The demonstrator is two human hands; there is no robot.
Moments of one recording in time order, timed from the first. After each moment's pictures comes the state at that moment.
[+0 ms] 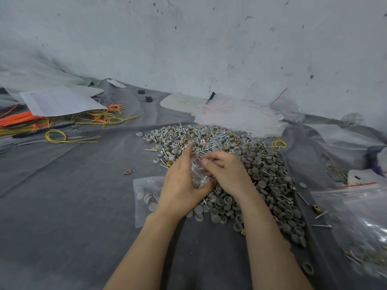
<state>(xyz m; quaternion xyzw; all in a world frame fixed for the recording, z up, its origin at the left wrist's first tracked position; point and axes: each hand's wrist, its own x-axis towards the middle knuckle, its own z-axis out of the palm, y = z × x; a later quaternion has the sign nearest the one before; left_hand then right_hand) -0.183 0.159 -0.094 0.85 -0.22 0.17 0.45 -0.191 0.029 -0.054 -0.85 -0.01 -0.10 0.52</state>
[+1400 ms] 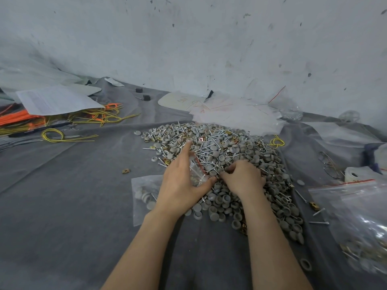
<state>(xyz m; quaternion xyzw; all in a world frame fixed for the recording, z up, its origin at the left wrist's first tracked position) -0.184 0.159 -0.094 0.85 -0.21 0.18 0.44 -0.187 0.007 -0.066 -0.95 0.22 -0.08 0.21</state>
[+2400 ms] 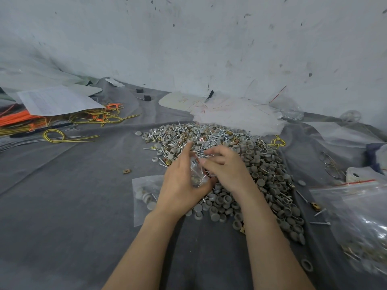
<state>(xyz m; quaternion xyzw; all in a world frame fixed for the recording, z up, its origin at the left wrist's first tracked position) -0.185 0.159 -0.092 0.85 -0.22 0.17 0.45 -0.193 0.029 -0.050 -0.83 -0.01 -0.08 0.55</state>
